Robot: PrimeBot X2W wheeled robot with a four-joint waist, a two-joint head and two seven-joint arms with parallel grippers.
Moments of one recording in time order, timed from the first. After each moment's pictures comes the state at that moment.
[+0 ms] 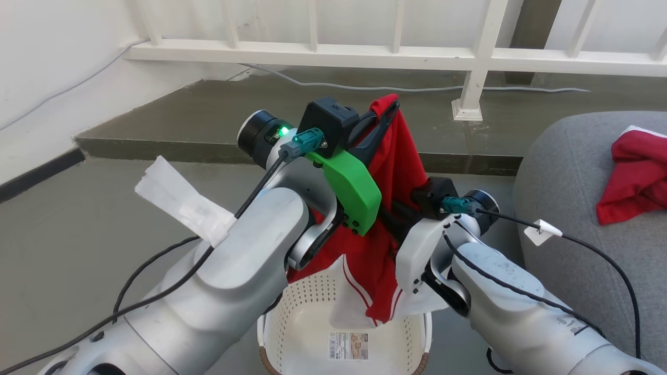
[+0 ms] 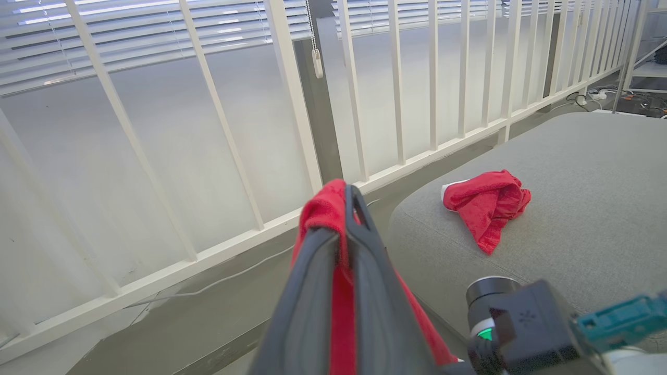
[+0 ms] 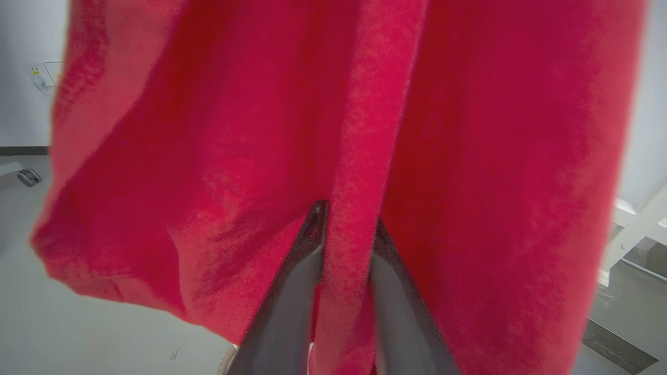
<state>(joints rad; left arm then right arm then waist) -0.84 0.03 -0.97 0.35 -0.67 0.03 -0.07 -0.57 -0.06 0.81 0.75 0.42 0.12 -0.23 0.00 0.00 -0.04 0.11</state>
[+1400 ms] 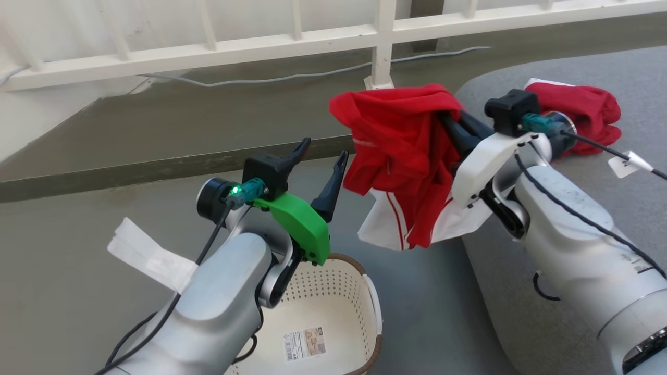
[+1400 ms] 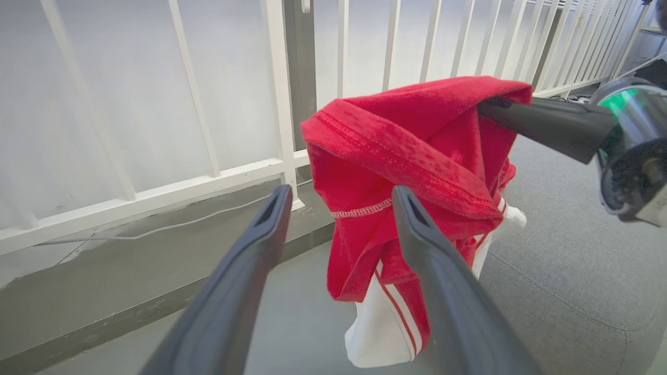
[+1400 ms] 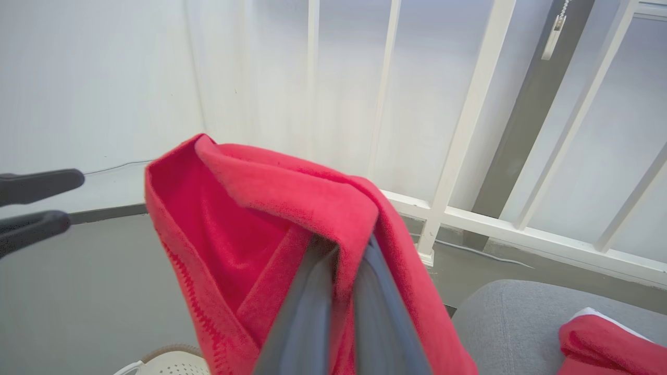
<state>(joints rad) -0.67 0.06 -0.89 0.51 -0.72 0.06 -0.21 -0.74 -0.19 0.70 0.77 0.45 0.12 -0.25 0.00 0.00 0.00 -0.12</state>
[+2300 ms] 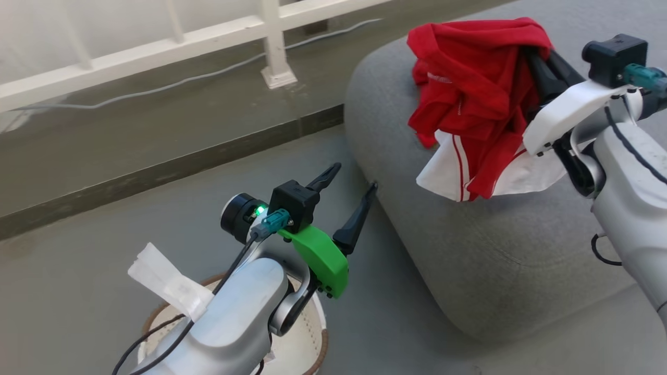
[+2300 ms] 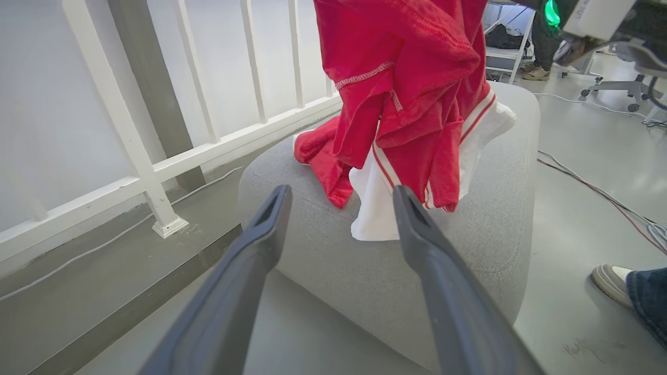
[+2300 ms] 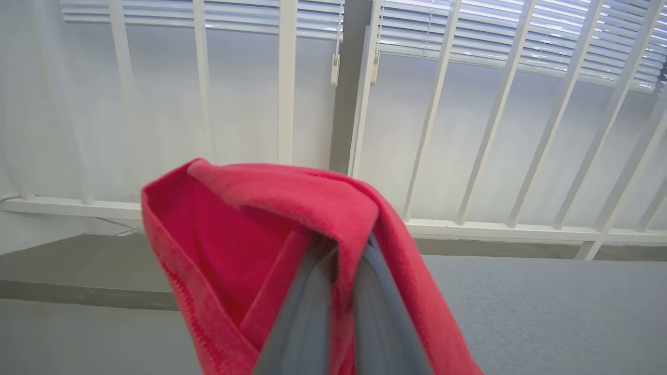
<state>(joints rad) -0.61 0.07 -0.96 0.42 -0.67 0.03 -0.23 -0.78 -0.35 0.58 0.68 0.48 0.08 -0.25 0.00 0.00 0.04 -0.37</state>
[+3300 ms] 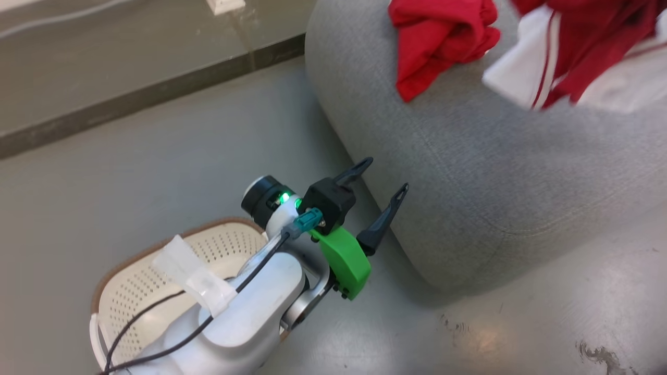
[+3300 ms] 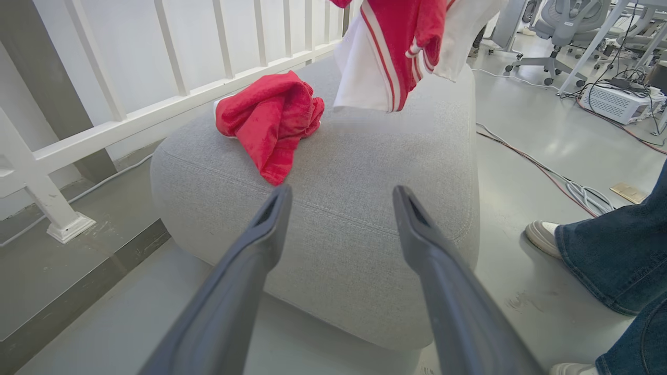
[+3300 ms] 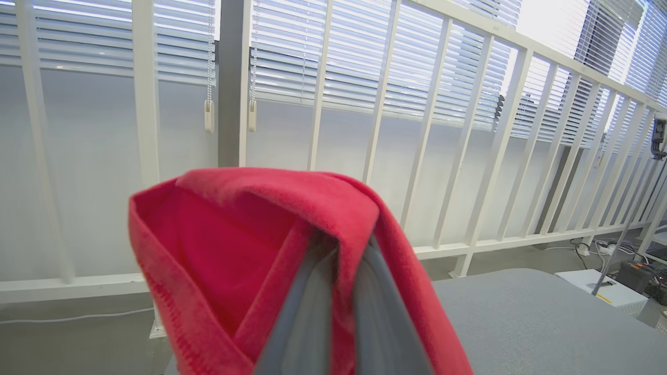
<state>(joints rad) -0.67 0.08 -1.04 0.33 -0.59 0.03 -0.17 -0.94 -0.51 0.39 0.63 0.54 0.02 -0.25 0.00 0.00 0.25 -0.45</state>
